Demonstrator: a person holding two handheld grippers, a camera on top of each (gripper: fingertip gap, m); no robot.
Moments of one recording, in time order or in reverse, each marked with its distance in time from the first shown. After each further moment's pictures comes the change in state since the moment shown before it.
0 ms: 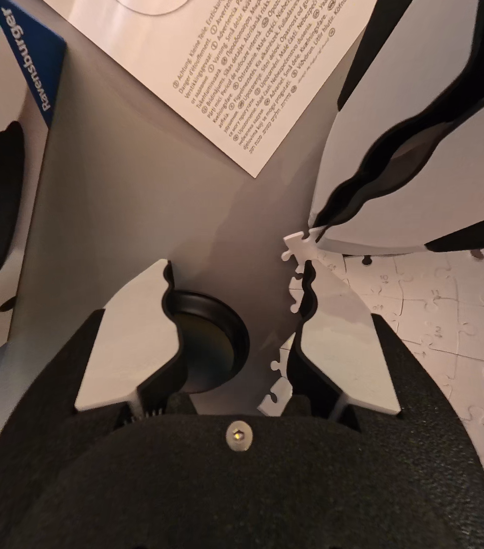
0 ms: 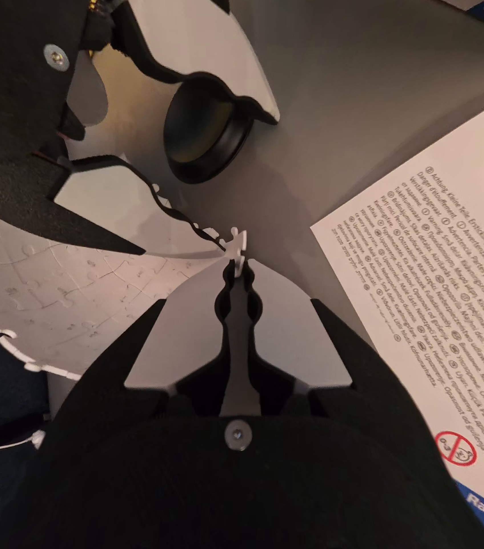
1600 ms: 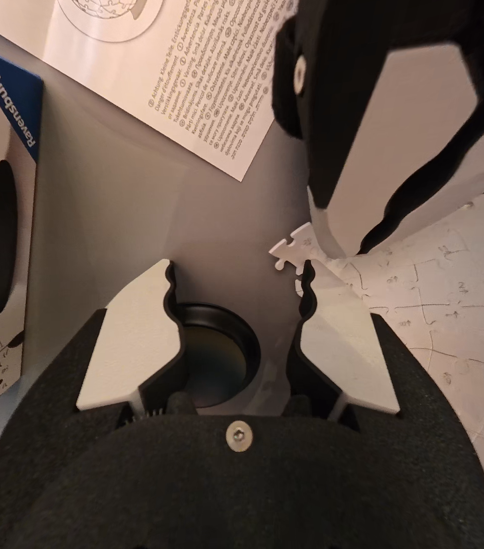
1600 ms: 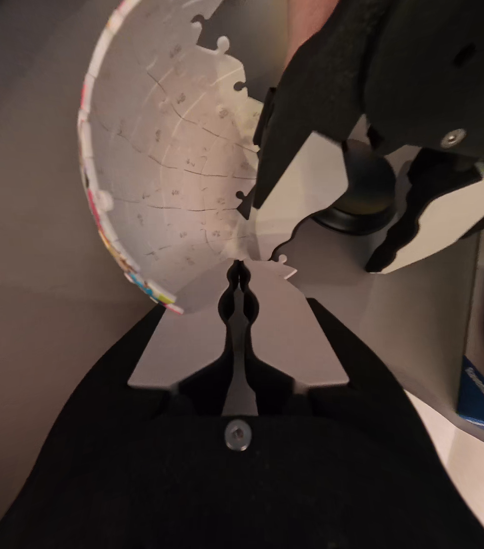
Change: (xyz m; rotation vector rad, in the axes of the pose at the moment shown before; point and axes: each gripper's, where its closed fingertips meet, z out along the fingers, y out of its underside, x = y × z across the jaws) left arm 0.001 -0.002 0.001 0.039 0.055 0.126; right arm -0.024 0.005 0.000 -0.068 -0.260 -1.147
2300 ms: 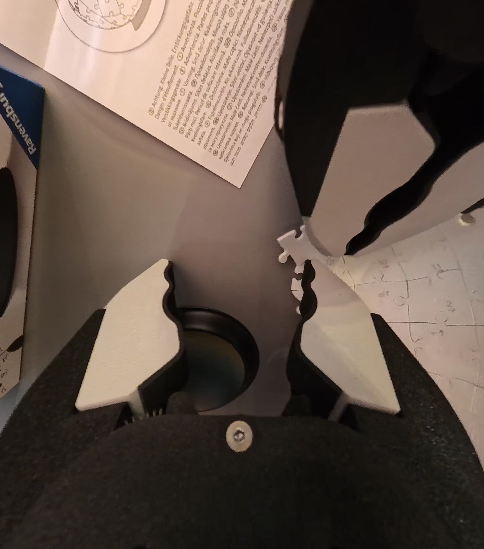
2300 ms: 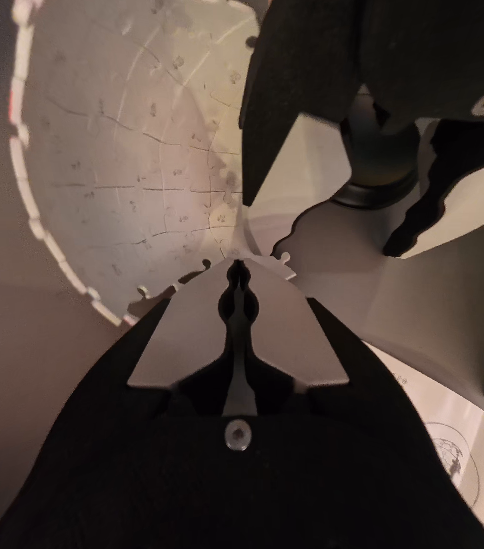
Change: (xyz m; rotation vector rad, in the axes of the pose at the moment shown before) left arm 0.001 -0.003 0.001 0.005 0.000 -0.003; right arm -0.003 0.010 0.004 -0.109 -0.020 0.104
